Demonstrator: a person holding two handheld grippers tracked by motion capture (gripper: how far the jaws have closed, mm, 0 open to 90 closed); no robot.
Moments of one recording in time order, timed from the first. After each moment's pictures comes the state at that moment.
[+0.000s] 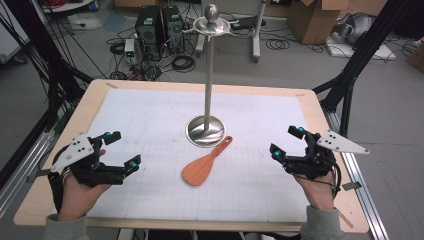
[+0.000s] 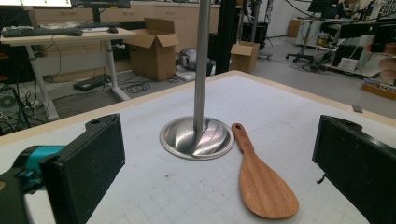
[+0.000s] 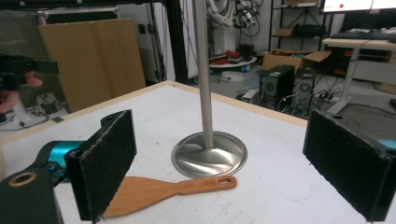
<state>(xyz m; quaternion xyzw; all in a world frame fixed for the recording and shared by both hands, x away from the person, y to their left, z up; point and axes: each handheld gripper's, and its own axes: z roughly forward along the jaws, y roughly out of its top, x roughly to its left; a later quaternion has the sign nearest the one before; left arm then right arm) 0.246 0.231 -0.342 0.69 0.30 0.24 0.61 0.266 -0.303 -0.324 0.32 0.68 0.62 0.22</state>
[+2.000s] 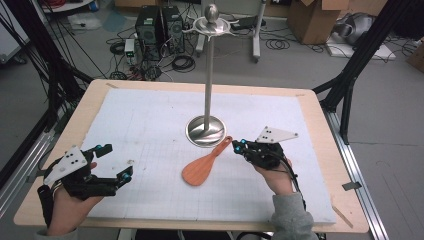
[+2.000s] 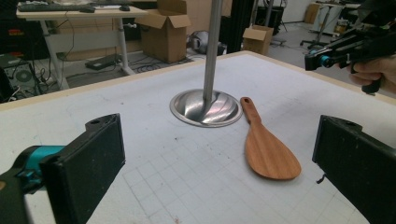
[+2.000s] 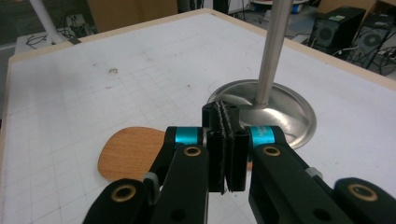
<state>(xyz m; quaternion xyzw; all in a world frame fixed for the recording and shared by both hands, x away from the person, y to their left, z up) 0.224 0.249 -0.359 0.70 0.34 0.24 0.59 0.316 -0.216 -0.373 0.26 0.79 0.53 0.15</state>
